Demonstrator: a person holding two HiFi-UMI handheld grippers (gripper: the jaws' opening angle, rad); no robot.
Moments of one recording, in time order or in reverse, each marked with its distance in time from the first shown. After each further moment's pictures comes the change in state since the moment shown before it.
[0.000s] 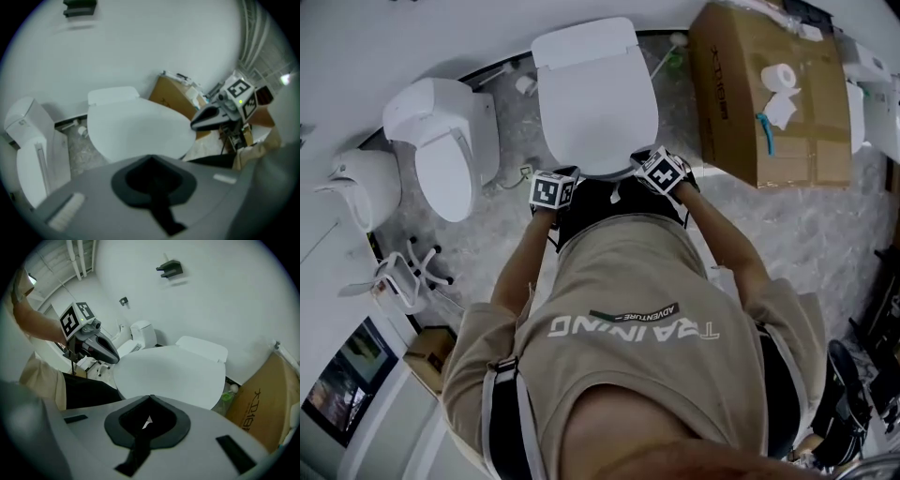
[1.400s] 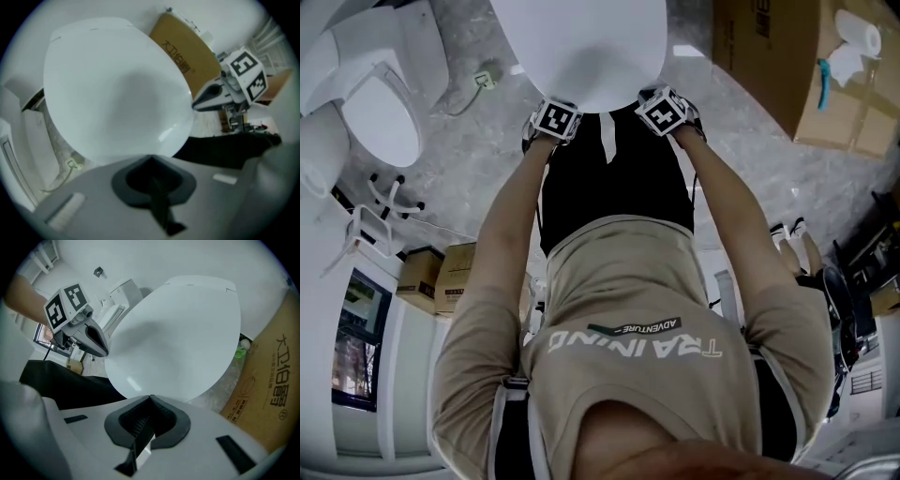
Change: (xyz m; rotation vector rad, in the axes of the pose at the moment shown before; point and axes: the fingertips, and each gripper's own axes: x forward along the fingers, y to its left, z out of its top) left arm 0.201 0.031 -0.154 0.061 0.451 -0.101; right arm 0.175 -0.030 -0.187 0.180 0.329 0.037
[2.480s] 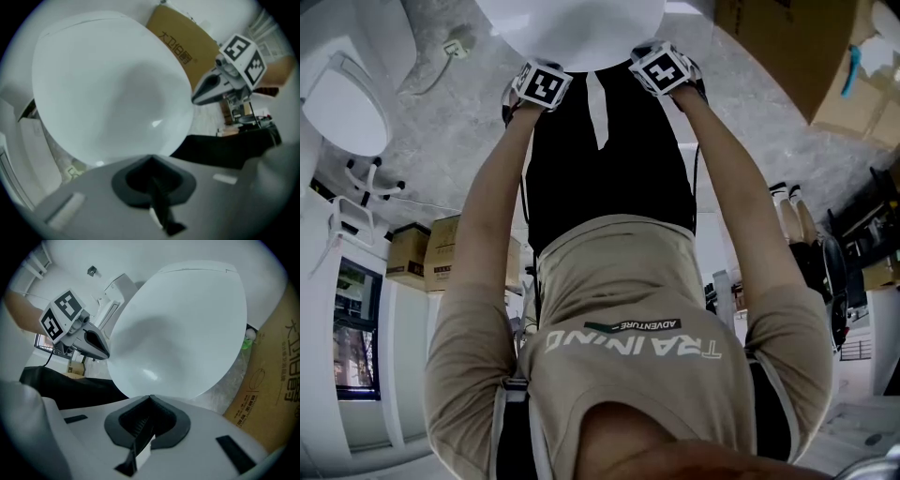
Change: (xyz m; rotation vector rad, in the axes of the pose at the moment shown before) left arm 0.048 0.023 -0.001 0.076 0.030 0.047; right arm 0.047 -0.016 -0.005 0.057 0.034 0.059
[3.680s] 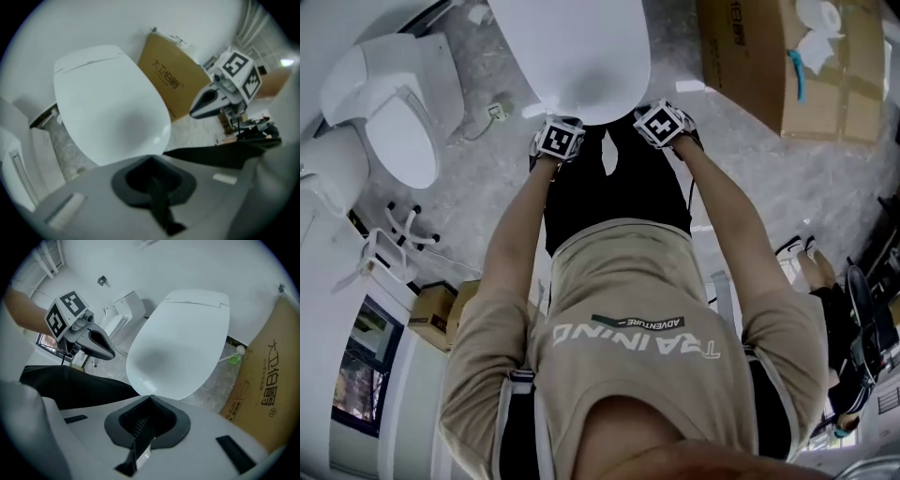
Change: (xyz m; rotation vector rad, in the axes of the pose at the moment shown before) left arm -0.100 -0.043 0.035 0.013 -0.212 0.021; right arm -0.092 0.046 0.003 -0.013 -0.095 0.001
